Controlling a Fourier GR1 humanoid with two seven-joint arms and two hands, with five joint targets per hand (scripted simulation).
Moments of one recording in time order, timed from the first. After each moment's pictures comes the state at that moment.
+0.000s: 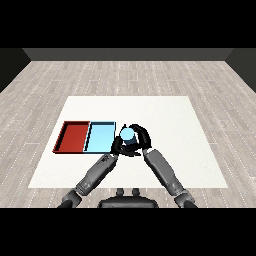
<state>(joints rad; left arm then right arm) -0.47 0.00 -0.54 -1.05 0.37 0.37 -0.38 -0.46 0.00 0.38 -1.27 -0.20 -0.28 -0.29</state>
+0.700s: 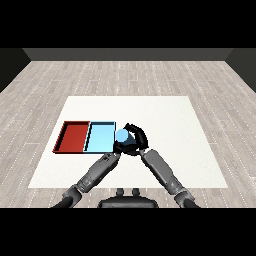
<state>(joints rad) -0.53 0.01 -0.60 -1.02 0.43 0.43 -0.39 -0.49 -0.01 0.44 -1.27 -0.22 -0.33 -0.27</state>
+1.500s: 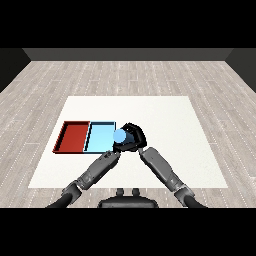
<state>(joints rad) -0.58 0.03 -0.65 -0.96 0.50 0.59 -0.36 -0.55 -0.03 0.48 -1.24 -0.27 -0.36 -0.28</state>
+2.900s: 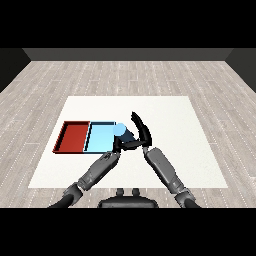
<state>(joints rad) -0.57 0.01 -0.61 -0.94 0.43 0.66 -0.38 -0.49 -0.02 0.38 -1.32 -0.18 -0.35 -0.21</state>
